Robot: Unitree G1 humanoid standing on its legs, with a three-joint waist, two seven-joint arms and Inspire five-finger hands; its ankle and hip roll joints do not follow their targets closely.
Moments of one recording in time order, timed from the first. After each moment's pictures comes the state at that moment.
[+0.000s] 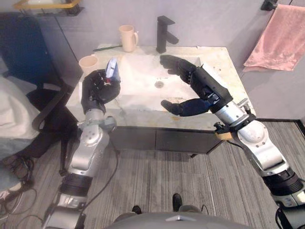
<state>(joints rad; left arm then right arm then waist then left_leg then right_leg) -0.22 0.36 -0.10 -0.09 -0.44 -0.02 0.46 -0.31 -0.70 0.27 -0.28 0.29 -0.18 0.17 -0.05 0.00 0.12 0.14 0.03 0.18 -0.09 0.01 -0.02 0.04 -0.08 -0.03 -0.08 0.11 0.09</state>
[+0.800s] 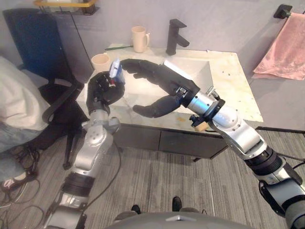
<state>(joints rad) -0.23 0.36 -0.15 -0.09 -0.47 -0.02 0.49 -0.57 -0.63 0.48 -0.27 0.36 0.00 0.21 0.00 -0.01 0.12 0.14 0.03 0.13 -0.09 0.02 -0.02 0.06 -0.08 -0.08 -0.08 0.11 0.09</state>
